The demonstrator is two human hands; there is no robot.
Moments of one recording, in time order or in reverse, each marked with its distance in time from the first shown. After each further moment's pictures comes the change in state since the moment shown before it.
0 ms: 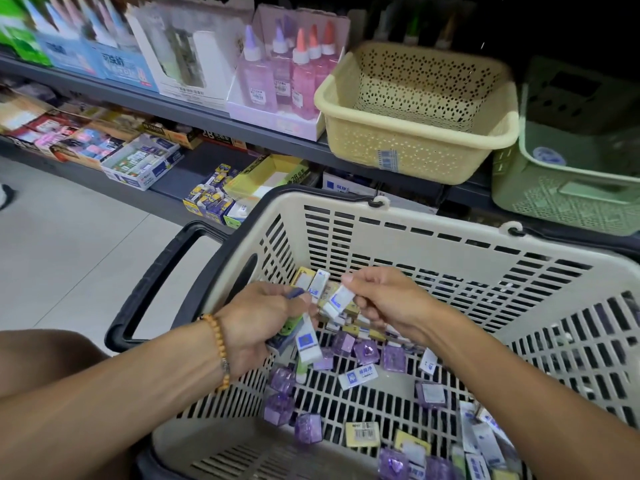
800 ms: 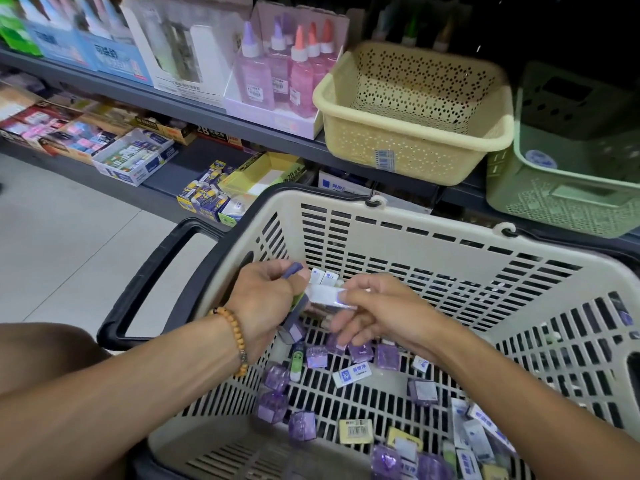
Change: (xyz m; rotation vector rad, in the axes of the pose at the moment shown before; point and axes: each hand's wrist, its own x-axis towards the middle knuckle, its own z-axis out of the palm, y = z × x) left_hand 0.006 0.007 0.016 -0.056 0.162 0.231; right_hand -0.028 -0.005 0.009 0.017 -0.103 -0.028
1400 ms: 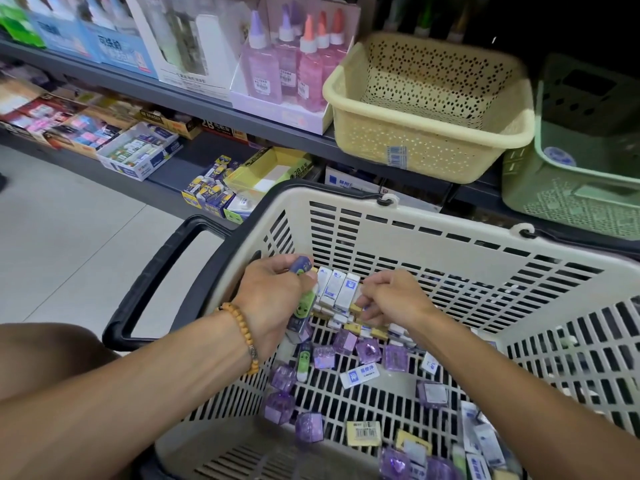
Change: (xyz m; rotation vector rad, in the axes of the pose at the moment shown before) left_hand 0.005 0.004 0.001 -0.095 0.025 -0.067; right_hand 0.039 0.018 -0.012 -0.113 0.395 0.125
